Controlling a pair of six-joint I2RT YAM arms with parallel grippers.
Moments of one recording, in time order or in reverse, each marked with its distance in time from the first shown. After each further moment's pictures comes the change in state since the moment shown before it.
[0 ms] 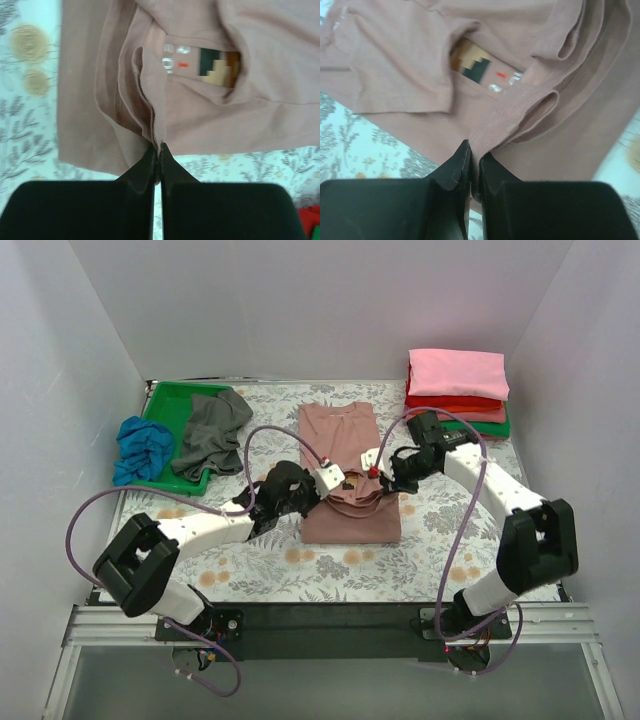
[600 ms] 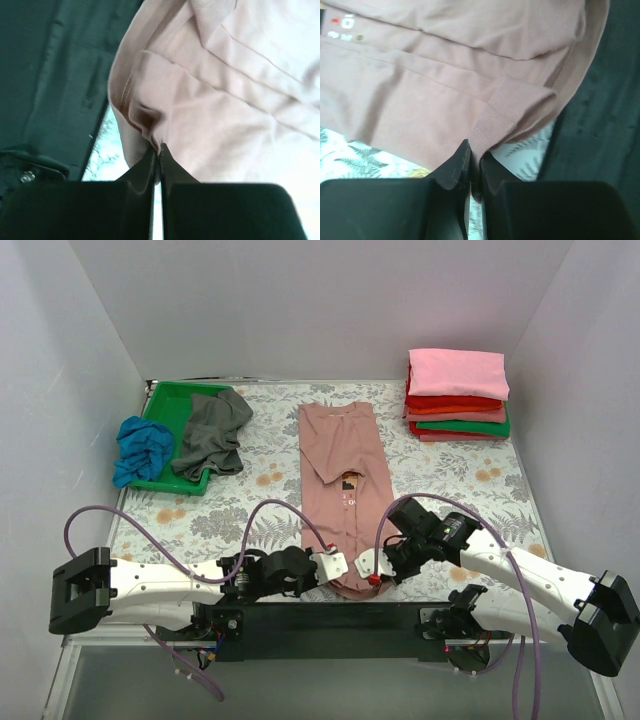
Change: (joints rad) left arm -0.559 -0.342 -0.267 -0.203 -0.272 -0.223; right arm 0.507 -0.487 -0.503 0.039 0.112 0.187
